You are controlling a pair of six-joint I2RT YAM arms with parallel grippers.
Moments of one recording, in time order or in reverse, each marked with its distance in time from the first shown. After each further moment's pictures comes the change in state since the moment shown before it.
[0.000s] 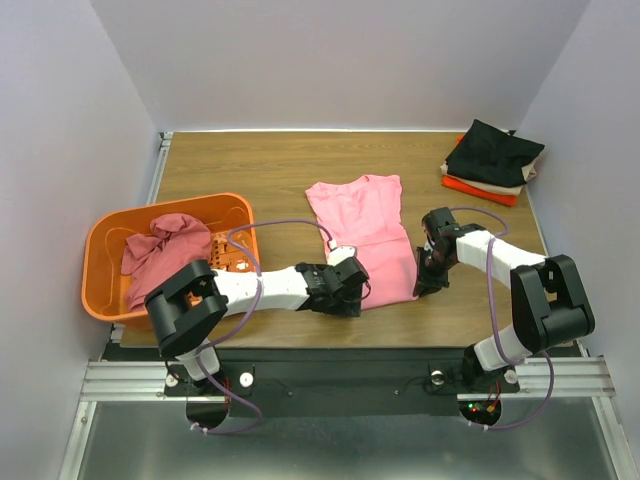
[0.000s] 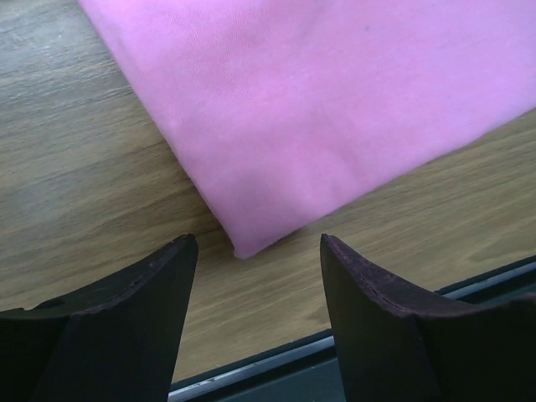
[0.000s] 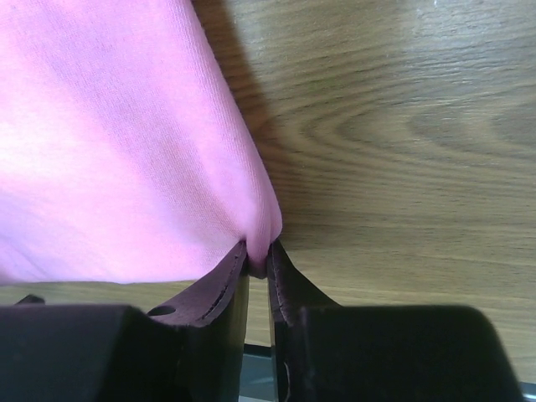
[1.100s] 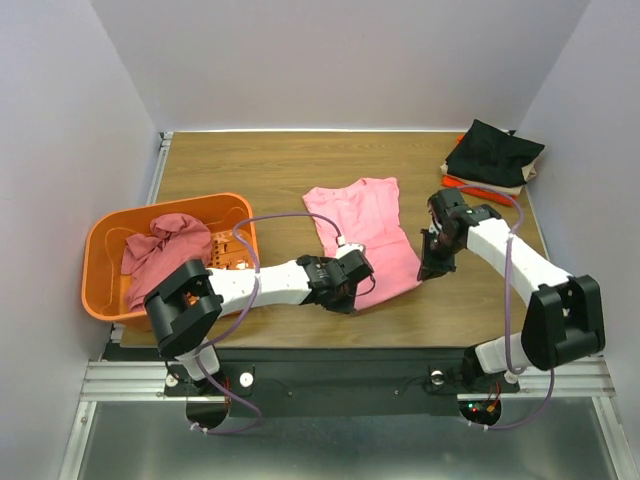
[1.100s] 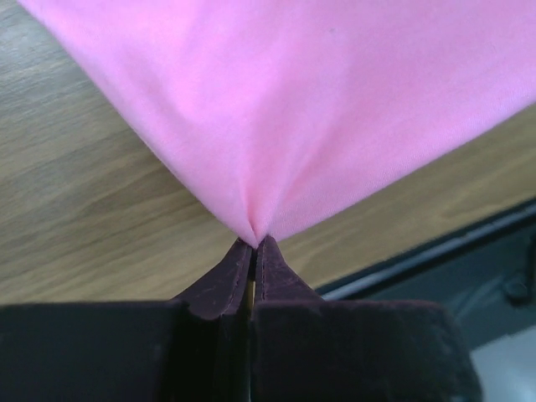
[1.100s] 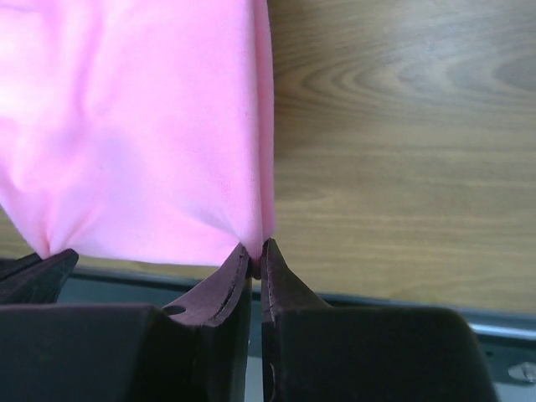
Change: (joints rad) left arm 0.000 0.009 0.086 -0.107 0.067 0.072; right arm 0.001 -0.090 0.195 -0.252 0.013 -0.024
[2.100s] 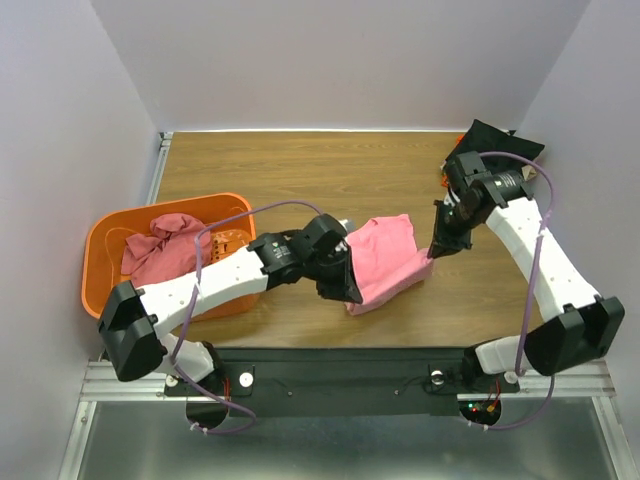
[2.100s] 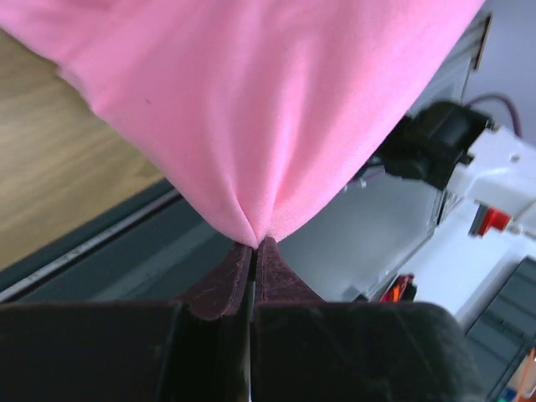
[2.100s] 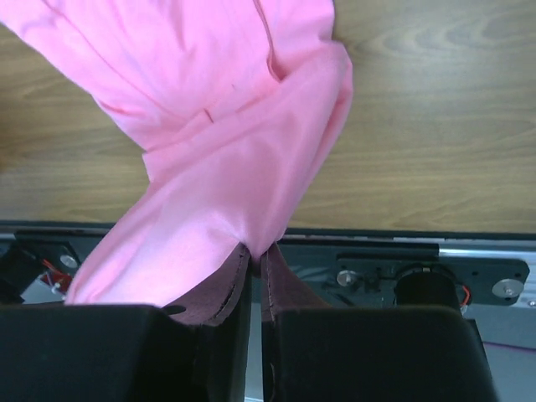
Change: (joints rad) left arm 0.105 -0.261 0.103 -0.116 0.412 -0.161; right arm 0.000 -0.058 0.415 -0.403 -0.012 0.050
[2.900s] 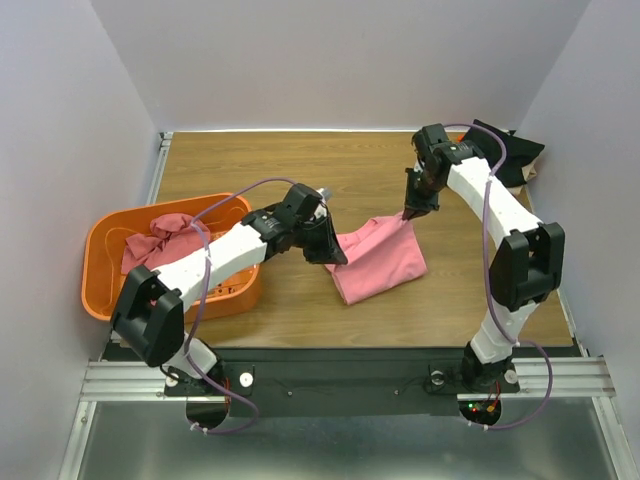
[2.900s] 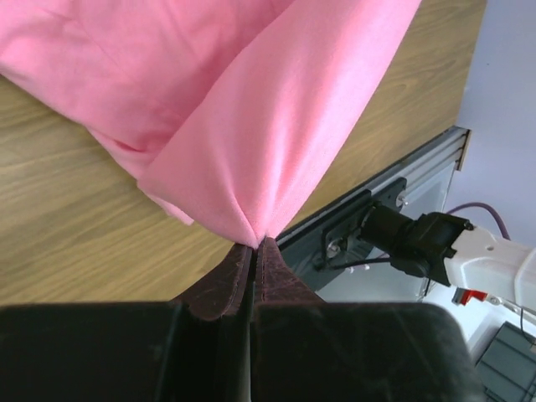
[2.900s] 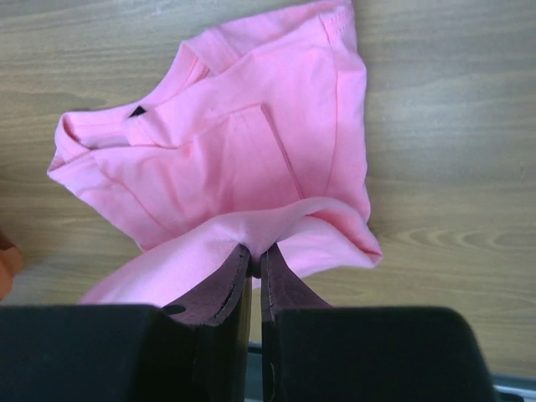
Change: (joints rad) left arm 0.284 0.101 -0.001 0.129 0.055 0.122; right arm 0.000 0.429 0.248 0.249 0.076 -0.058
